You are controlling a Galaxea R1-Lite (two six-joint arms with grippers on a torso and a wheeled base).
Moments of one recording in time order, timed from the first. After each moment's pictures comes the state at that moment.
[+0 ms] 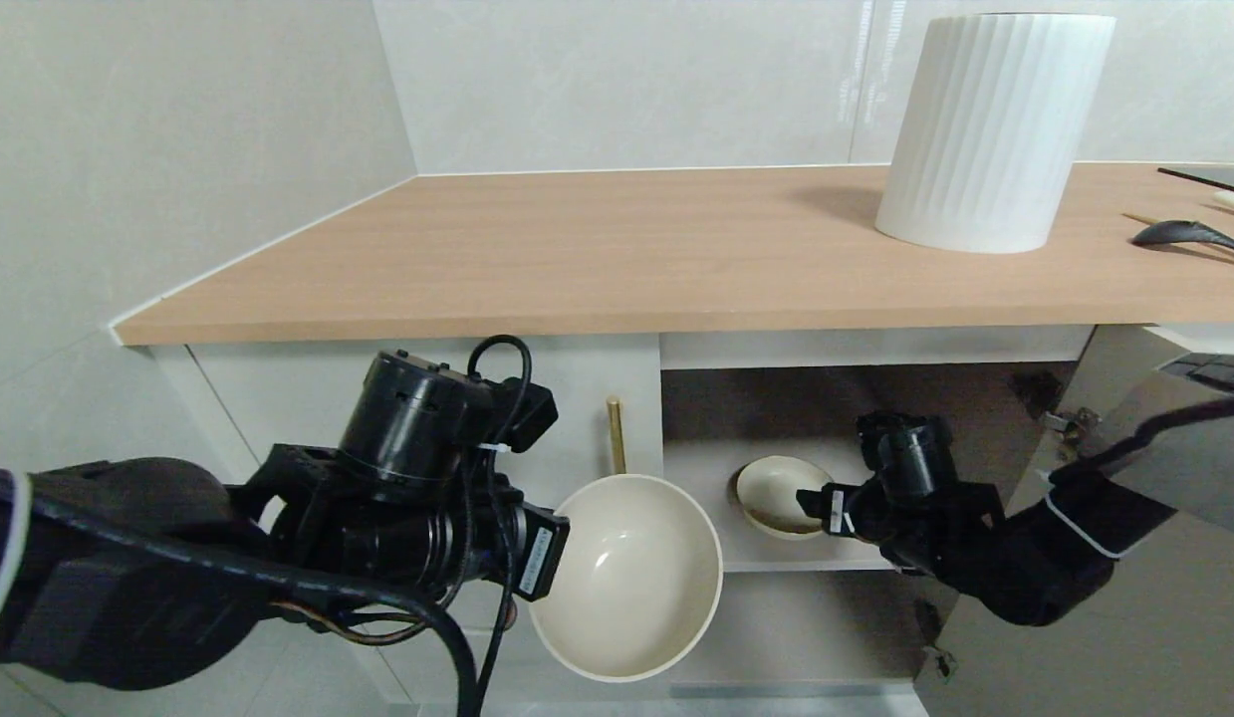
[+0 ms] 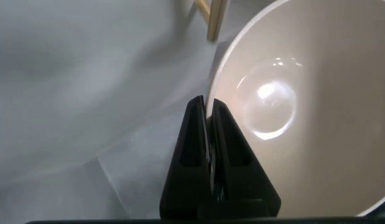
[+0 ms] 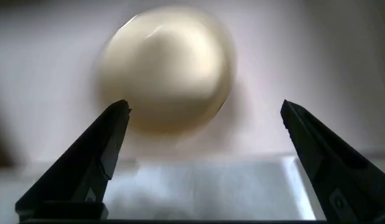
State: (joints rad) left arm -0.61 1.71 -0.86 -0.14 0.06 -0.07; right arm 0.44 2.14 -0.82 -0.73 -0.29 0.38
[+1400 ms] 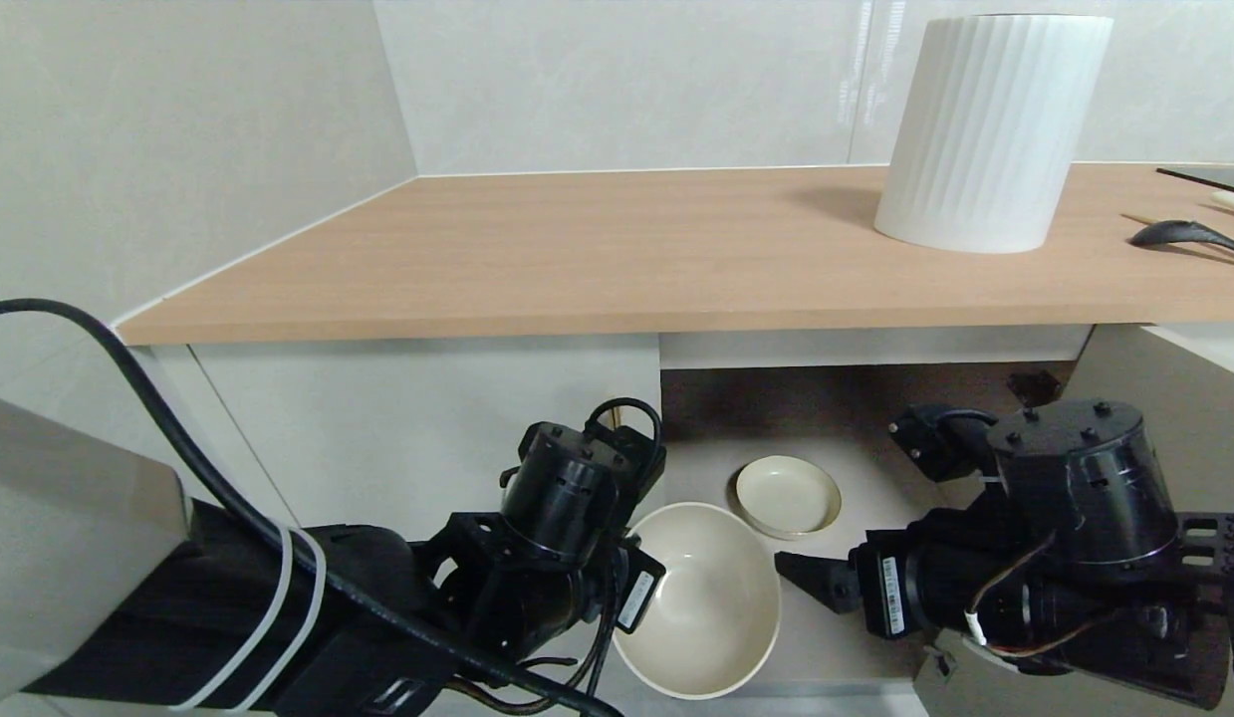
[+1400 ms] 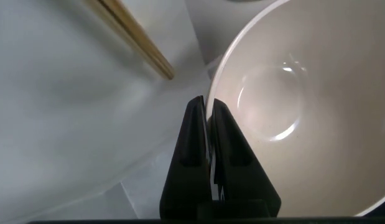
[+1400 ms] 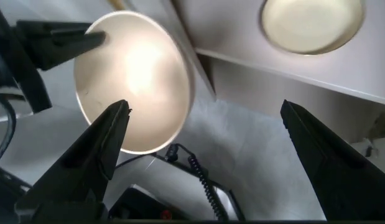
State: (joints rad) left arm -0.78 1.91 -0.85 -0.39 0.29 -0.01; right arm 0.74 1.58 -0.66 -0.37 -0.13 0.35
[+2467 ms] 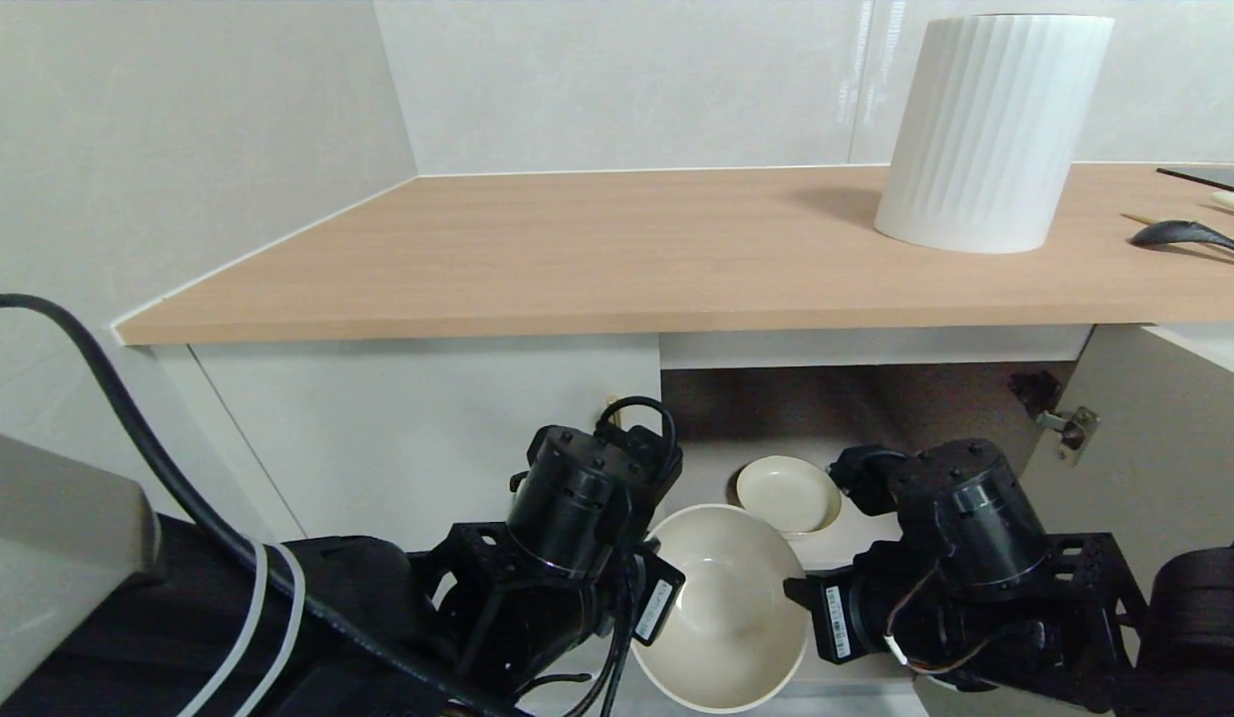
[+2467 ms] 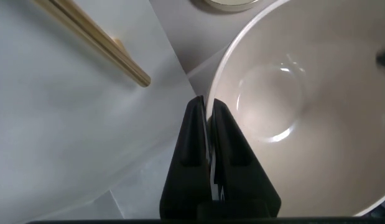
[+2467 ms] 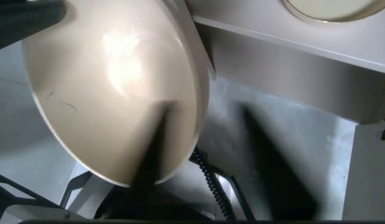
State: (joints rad) left arm -0.83 1.89 -0.85 -0.39 0.29 -0.04; right arm 0.76 1.73 -0.68 -0.39 -0.14 0.39
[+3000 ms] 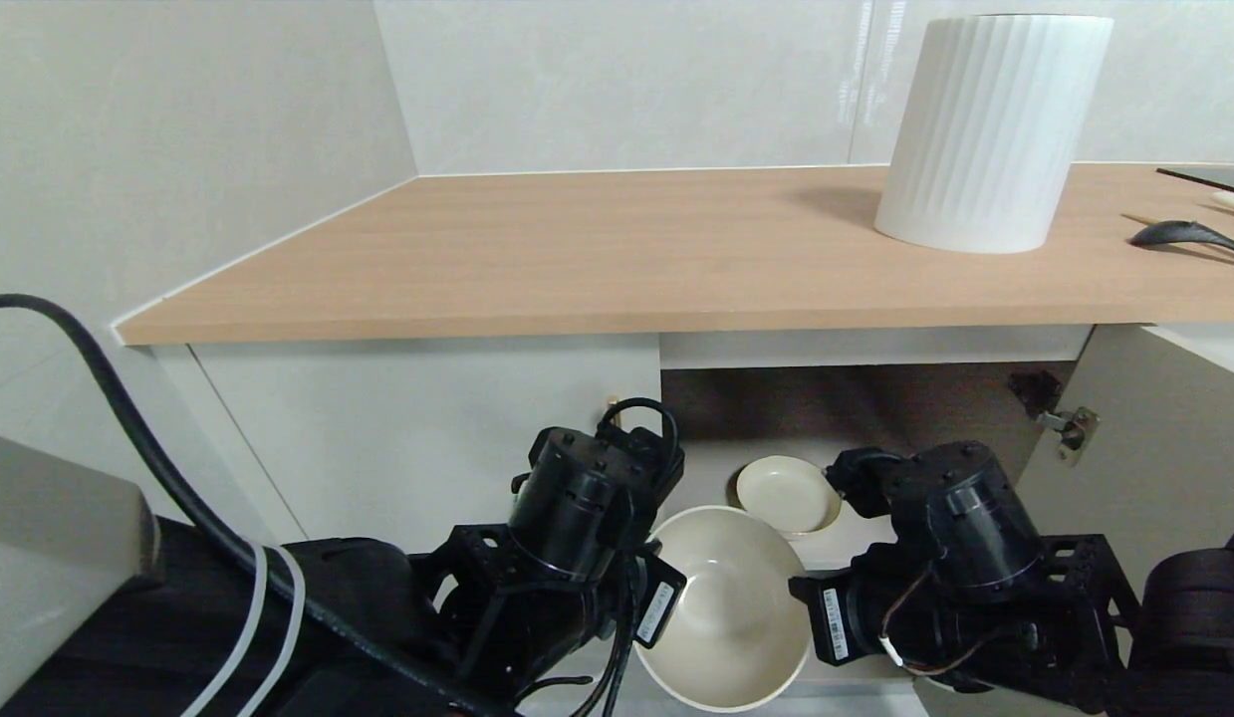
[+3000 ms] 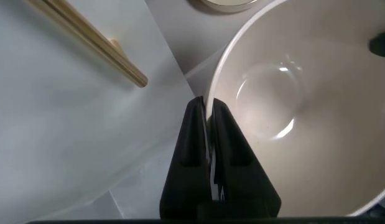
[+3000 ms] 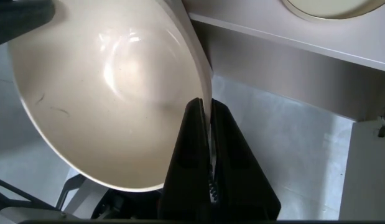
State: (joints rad) left arm -0.83 1.89 -0.85 -0.39 0.29 -0.04; right arm 0.77 1.74 -0.68 -0.39 -0.14 0.39
